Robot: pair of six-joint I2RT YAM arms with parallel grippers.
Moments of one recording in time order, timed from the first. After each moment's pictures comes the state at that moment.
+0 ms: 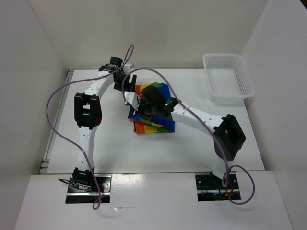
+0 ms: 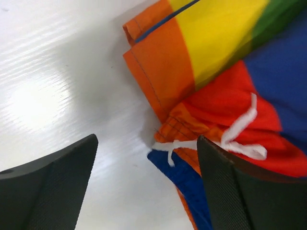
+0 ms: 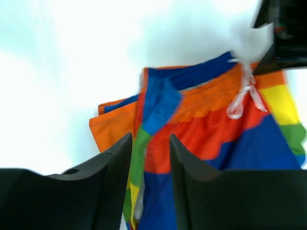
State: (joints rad) left arm -0.17 2.41 2.17 -0.82 0.33 0.07; right arm 0.84 1.77 1.40 -0.32 -0.17 -0.53
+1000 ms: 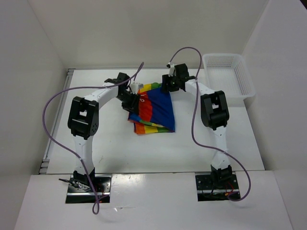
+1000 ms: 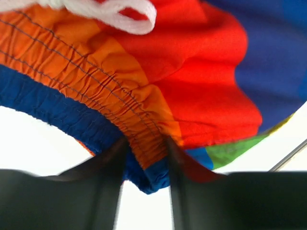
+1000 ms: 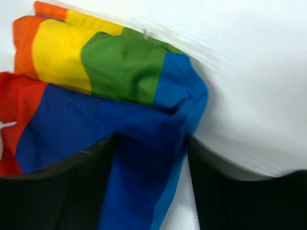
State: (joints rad) left arm -0.28 2.10 1.65 -0.80 0.48 0.07; right arm 0.29 2.31 1.83 -0.27 -0.34 0.10
